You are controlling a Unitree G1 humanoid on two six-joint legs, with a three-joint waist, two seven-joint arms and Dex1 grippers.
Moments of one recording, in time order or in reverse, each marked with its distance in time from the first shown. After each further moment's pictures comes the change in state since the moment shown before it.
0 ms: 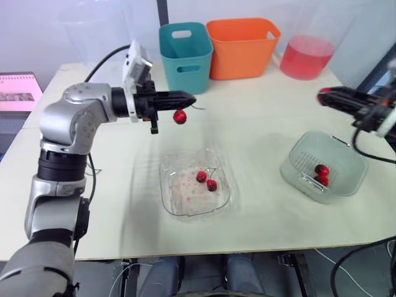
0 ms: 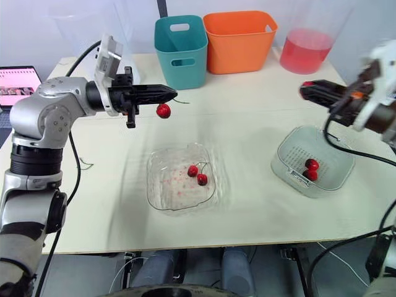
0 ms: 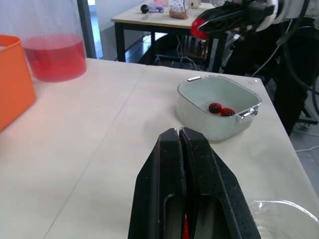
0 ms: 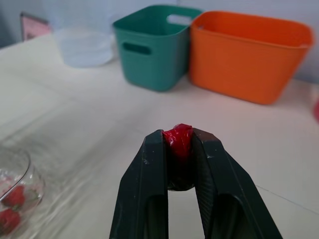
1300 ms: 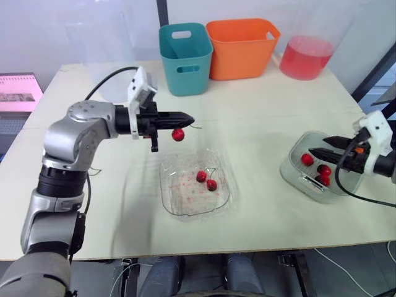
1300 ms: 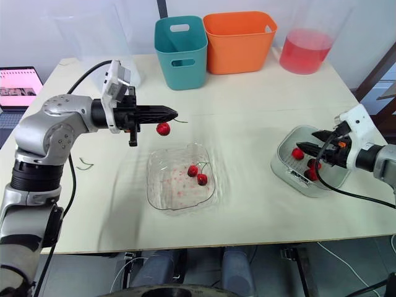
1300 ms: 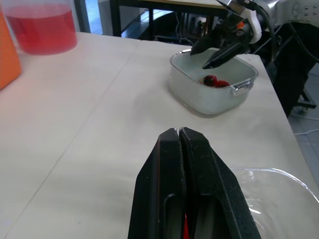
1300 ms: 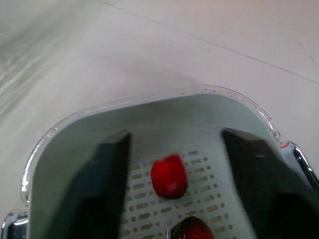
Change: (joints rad) left arm 0.116 0.026 -0.019 -0.101 0.013 0.002 0.018; right arm 0.210 -0.042 0.219 0.195 -0.198 -0.267 0.083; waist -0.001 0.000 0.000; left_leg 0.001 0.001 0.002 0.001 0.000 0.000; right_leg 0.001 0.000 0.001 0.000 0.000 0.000
